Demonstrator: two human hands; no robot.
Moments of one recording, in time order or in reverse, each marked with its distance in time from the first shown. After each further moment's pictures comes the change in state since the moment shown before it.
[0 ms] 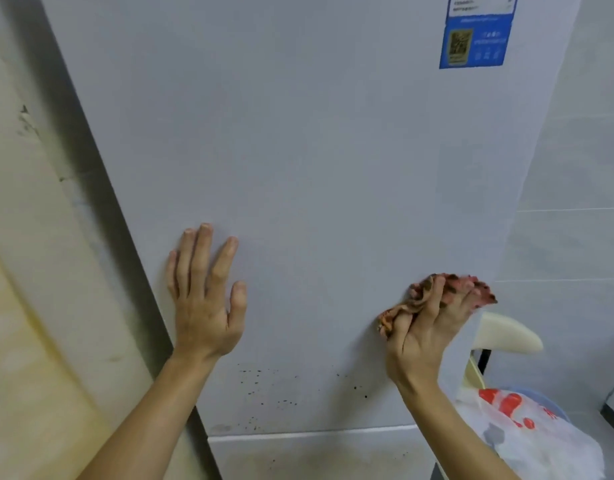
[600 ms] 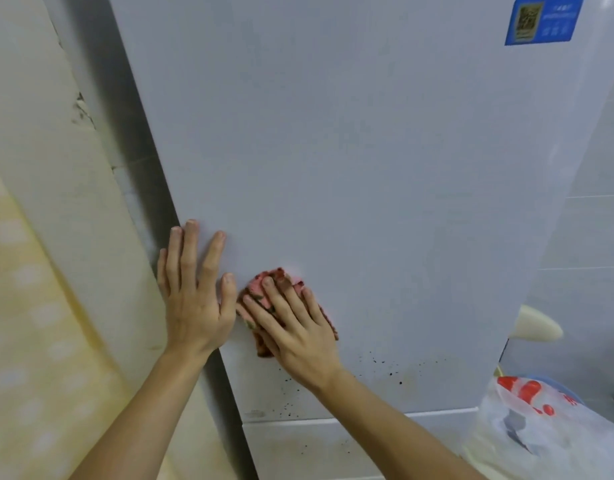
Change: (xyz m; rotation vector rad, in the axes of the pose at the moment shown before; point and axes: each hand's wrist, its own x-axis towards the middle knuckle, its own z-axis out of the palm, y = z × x) left_hand -0.020 -0.069 -0.029 0.072 -0.049 -0.044; right_hand -0.078 -0.152 0.101 -0.249 -0.167 -0.798
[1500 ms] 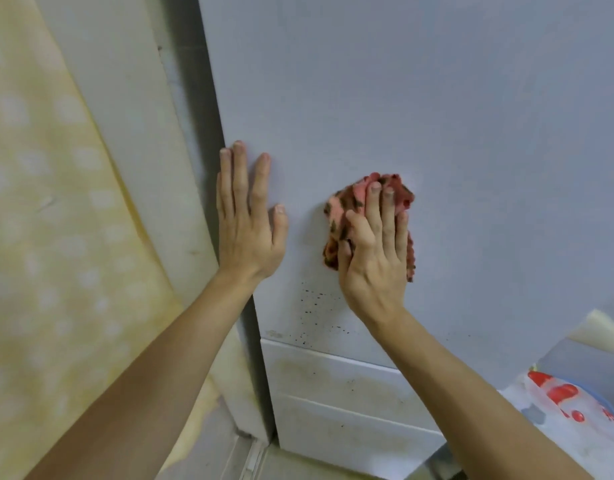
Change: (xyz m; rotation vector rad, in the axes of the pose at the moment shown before) left_hand -0.016 0.036 0.005 -0.013 -0.042 -0.144; right_hand 0.002 0.048 -0.017 0.375 0.097 0.192
